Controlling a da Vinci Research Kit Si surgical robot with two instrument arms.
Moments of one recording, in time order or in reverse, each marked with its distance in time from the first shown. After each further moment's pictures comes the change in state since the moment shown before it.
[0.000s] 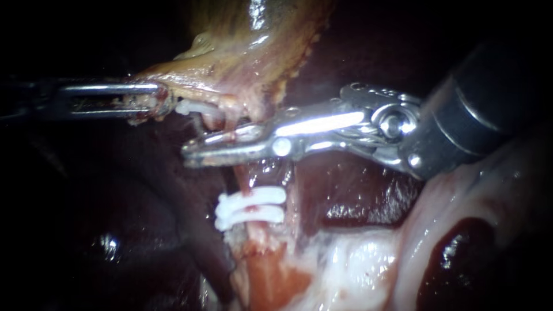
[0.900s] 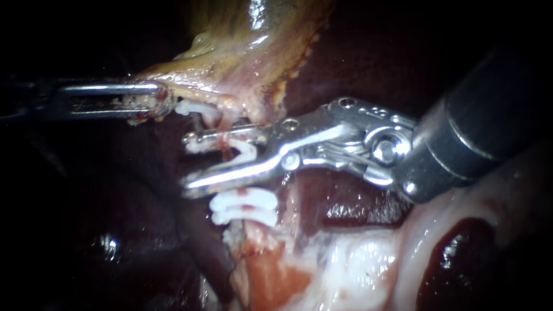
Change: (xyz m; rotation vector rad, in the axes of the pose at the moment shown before) right arm 0.000 -0.001 0.002 0.072 0.018 -0.111; left arm 0.000 0.000 0.000 0.000 0.000 0.000
